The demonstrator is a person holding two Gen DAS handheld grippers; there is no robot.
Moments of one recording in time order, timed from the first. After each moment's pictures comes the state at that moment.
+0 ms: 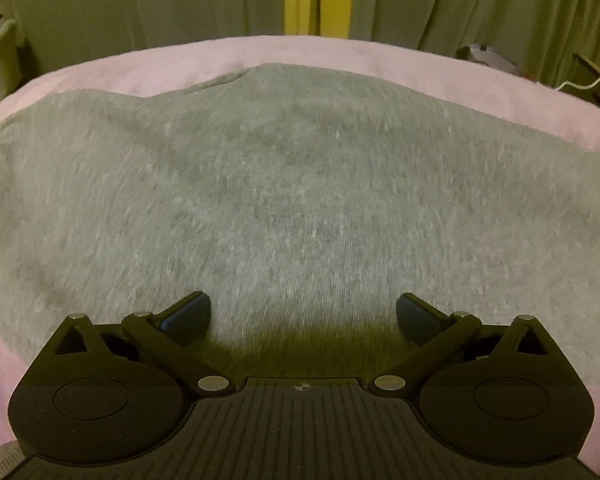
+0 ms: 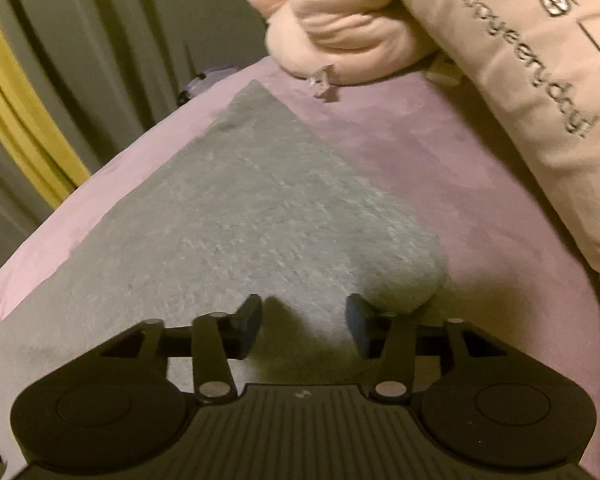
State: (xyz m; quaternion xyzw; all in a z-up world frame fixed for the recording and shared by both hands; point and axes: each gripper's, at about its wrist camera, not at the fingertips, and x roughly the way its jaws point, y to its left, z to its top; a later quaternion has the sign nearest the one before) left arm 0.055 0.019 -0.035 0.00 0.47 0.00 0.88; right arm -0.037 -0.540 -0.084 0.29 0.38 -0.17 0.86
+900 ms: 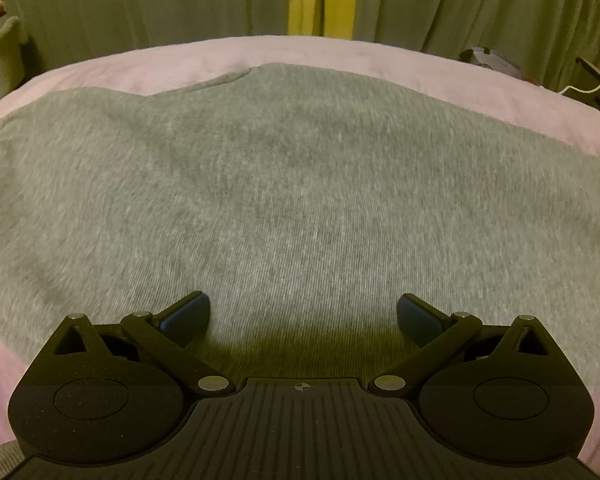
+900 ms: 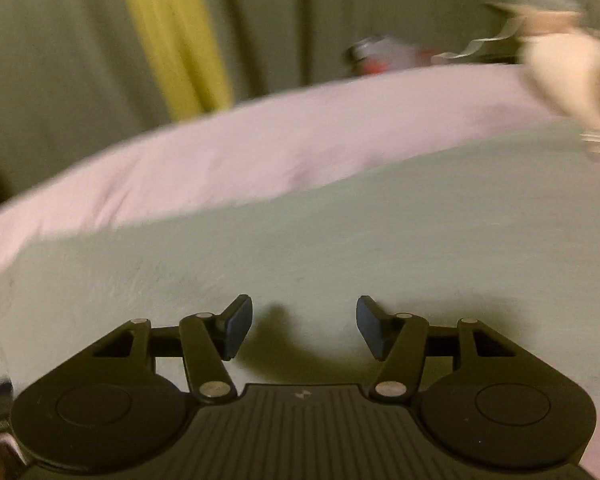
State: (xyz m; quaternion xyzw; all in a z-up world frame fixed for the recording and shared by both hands) left arm 0.059 0.015 -0.034 0.00 0.47 0.01 0.88; right arm 0.072 -0.351 -0.051 0.14 0.43 0.01 0.89
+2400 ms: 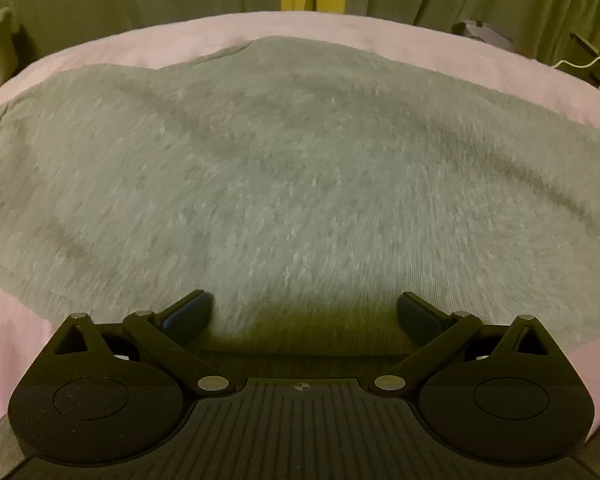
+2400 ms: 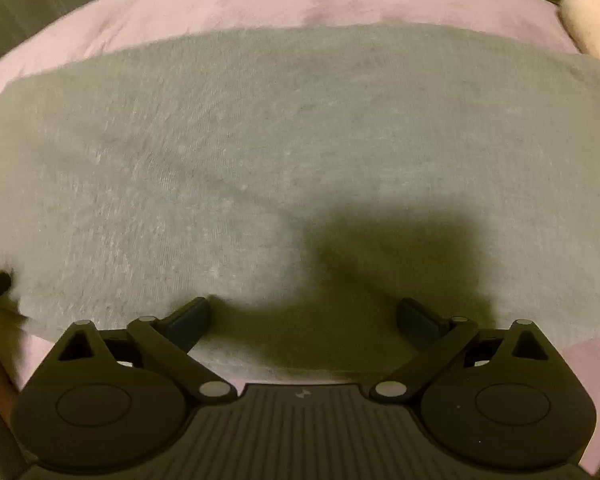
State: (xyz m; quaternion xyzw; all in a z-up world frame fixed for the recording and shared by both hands) left arm 0.035 0.025 -0.021 0.01 0.51 -0.01 0.86; right arm 0.039 -0.347 -0.062 0.07 0.59 0.01 0.80
